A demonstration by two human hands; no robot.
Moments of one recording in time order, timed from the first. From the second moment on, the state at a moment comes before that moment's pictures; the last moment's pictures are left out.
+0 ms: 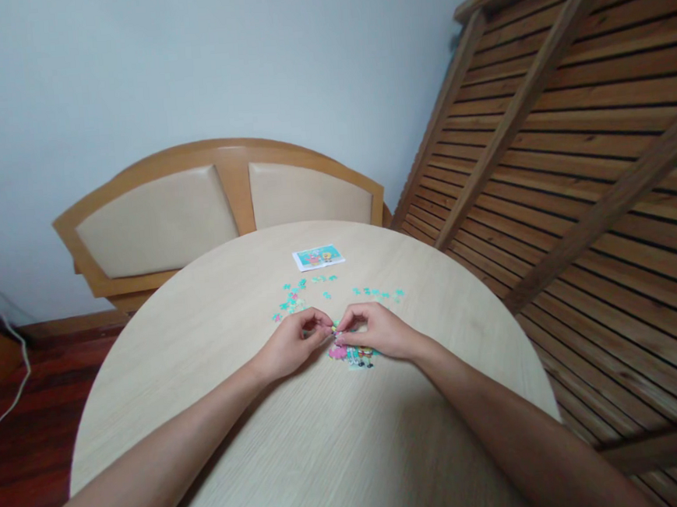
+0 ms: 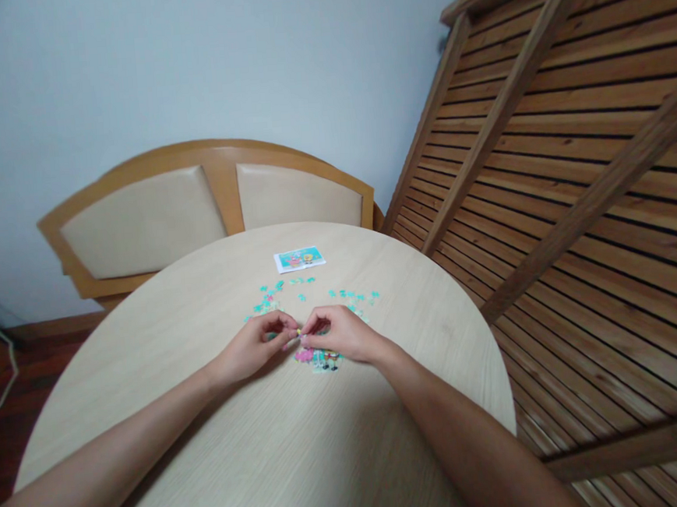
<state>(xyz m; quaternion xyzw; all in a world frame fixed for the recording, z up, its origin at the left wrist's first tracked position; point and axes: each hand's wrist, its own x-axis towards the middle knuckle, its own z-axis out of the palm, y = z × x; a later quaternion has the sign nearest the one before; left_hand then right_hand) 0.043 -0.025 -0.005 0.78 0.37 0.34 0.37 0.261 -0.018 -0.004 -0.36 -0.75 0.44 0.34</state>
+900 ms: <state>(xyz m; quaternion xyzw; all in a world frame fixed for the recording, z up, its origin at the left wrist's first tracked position) 0.046 -0.034 -0.001 0.90 0.28 0.23 0.24 0.293 -0.008 0.008 -0.30 -0.89 0.27 0.20</state>
